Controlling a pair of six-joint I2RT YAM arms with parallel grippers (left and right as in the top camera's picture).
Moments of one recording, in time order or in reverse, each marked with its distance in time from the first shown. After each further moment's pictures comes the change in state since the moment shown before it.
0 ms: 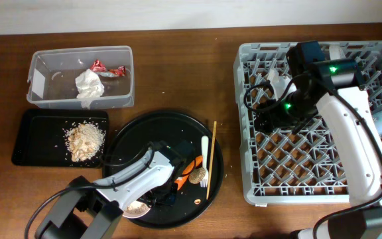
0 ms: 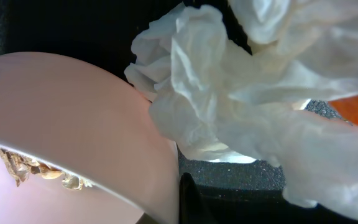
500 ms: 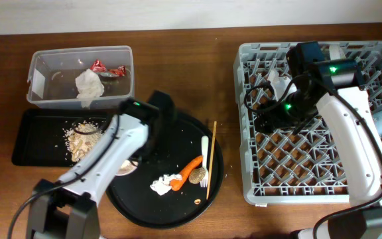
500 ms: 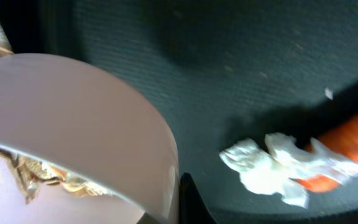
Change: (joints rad) left arm 0.287 0.001 0.372 -0.149 -0.113 0.172; right arm 0.000 0.000 0.000 -0.007 0.011 0.000
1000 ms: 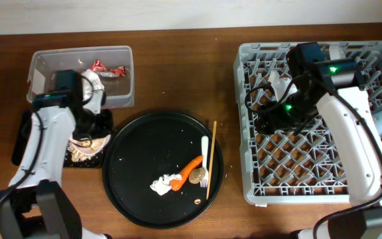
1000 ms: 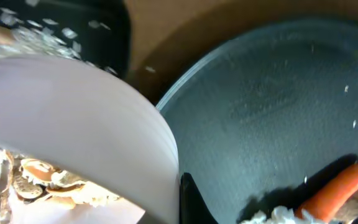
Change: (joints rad) left arm 0.559 0.000 0.015 0.257 0.378 0.329; right arm 0.000 0.000 0.000 -0.014 0.015 0.000
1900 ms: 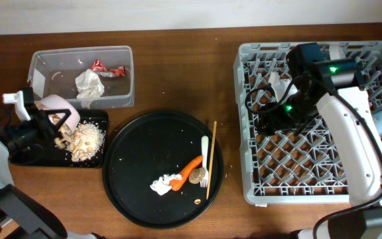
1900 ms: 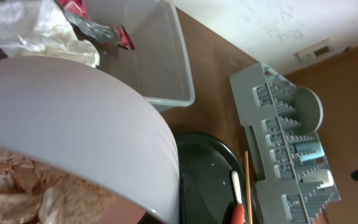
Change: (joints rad) left arm 0.548 0.000 -0.059 0.189 0.875 0.339; right arm 0.000 0.000 0.000 -0.015 0.000 -0.001
